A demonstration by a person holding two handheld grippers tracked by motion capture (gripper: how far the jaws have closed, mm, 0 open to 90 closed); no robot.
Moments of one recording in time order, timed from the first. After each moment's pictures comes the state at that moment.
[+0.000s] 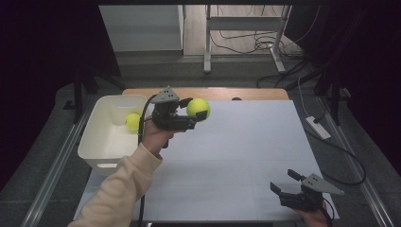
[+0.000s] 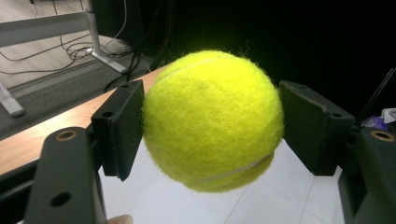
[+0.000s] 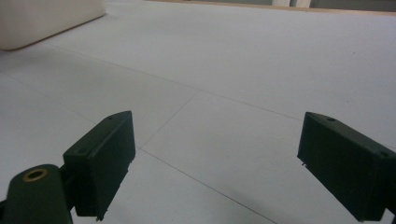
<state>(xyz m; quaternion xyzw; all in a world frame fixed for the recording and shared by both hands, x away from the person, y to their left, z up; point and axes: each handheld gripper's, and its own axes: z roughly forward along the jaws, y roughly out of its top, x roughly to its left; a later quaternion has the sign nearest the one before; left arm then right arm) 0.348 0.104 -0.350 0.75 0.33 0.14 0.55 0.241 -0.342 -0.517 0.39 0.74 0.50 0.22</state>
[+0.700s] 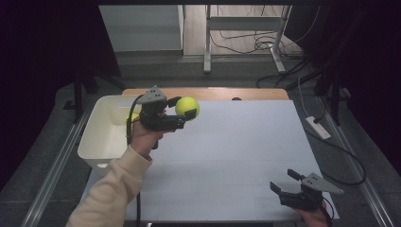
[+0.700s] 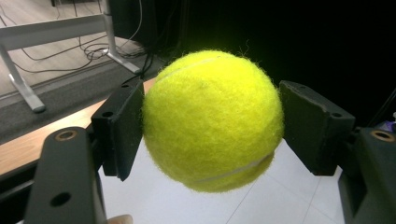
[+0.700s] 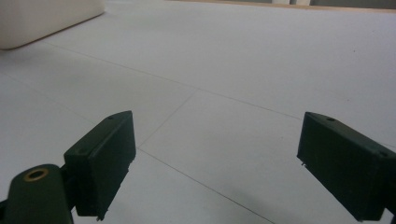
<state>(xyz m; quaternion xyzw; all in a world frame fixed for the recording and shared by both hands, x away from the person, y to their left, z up) 0.338 0.131 -0.346 0.74 0.35 0.16 0.55 0.243 -0.342 -0.518 0.39 0.74 0.50 0.22</state>
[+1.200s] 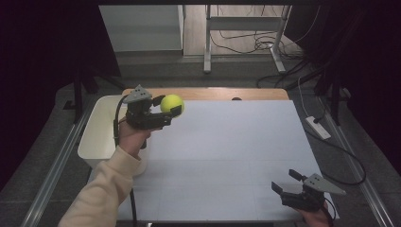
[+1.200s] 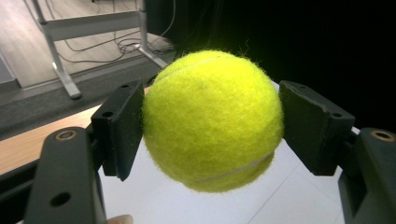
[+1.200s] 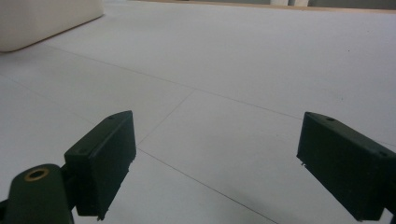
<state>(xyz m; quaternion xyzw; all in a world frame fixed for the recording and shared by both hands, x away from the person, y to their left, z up) 0.335 0.160 -0.348 0.72 0.40 0.19 0.53 0.242 -0.346 -0.518 0.39 0.74 0.50 0.22</state>
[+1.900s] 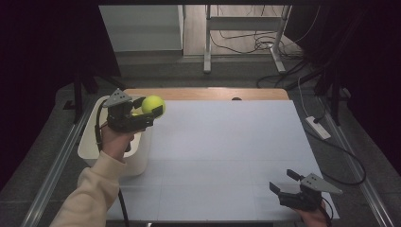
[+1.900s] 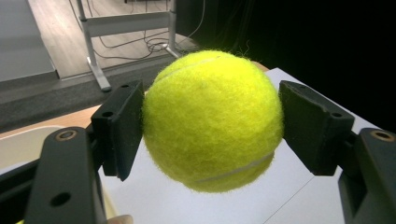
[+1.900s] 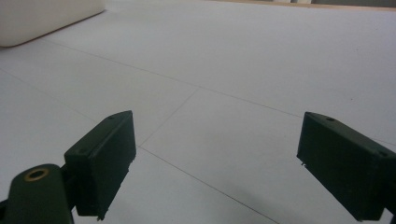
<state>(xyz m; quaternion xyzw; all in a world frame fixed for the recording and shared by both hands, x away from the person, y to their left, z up) 0.322 0.201 -0.356 0.70 0.44 0.22 0.52 0.243 -0.340 -0.519 0.39 0.74 0.49 0.22</state>
